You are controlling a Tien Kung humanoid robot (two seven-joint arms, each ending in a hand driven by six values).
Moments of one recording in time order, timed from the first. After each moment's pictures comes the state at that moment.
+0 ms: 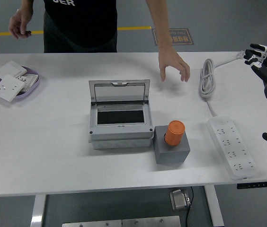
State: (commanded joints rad) left arm 0.04 0.26 -0.02 -0.24 -0.08 0.06 0.04; right arm 0.14 -0.39 1.46 1.41 -0.98 -0.14 0.14
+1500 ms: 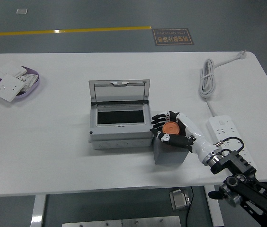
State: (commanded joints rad) left arm 0.04 0.26 0.00 -0.25 -0.09 0.05 0.04; right arm 0.15 -0.39 0.80 1.48 -1.05 -0.21 0.23
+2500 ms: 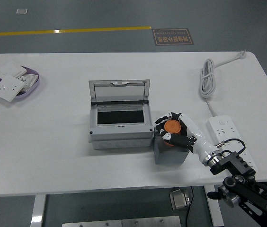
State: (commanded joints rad) left arm 0.04 0.26 -0.02 -0.25 -0.08 0.06 0.03; right arm 0.17 -0.40 0.76 1.46 -1.03 -0.27 0.24
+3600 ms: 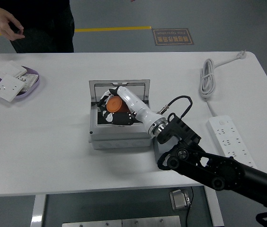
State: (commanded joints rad) left arm 0.03 0.26 -0.03 -0.25 -0.06 0.06 0.05; right arm 0.64 -0.13 0.48 1.37 -1.45 -0.38 -0.14
